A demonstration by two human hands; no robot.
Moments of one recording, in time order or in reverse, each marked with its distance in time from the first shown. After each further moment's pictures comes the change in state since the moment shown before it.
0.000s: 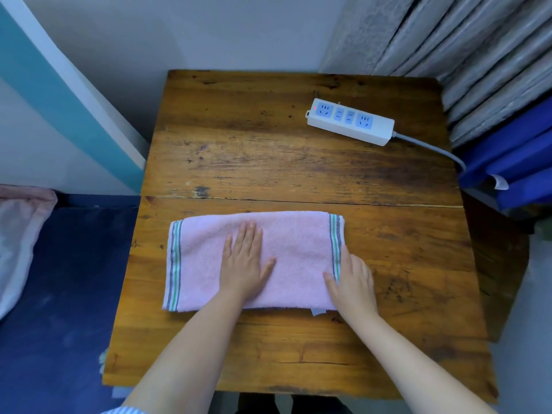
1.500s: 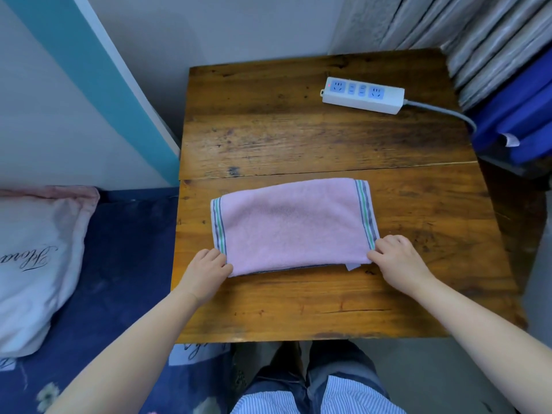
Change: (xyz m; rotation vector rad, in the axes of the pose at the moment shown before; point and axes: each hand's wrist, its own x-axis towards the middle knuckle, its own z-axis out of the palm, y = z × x) left_hand -0.093 -0.135 -0.012 0.524 0.010 0.413; right_hand -0.035 0.036 0.004 -0.579 0.221 -0.579
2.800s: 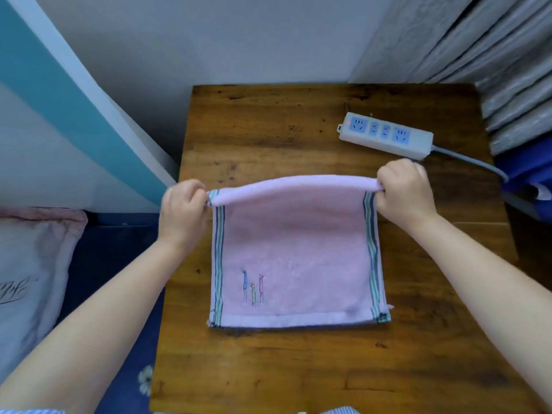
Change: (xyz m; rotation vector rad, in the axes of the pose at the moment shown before) left_hand 0.115 -0.119 -0.085 -0.259 0.619 -0.438; right_hand 0.196 0.076 -0.086 0.175 0.429 0.174
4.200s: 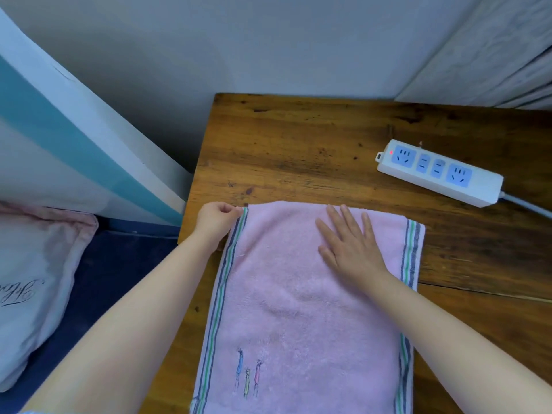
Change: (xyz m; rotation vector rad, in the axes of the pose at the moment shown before) left_hand 0.071 0.011 0.059 -0.747 -0.380 -1.074; right_hand 0.020 -0.057 0.109 -0.010 -0.613 -0.131
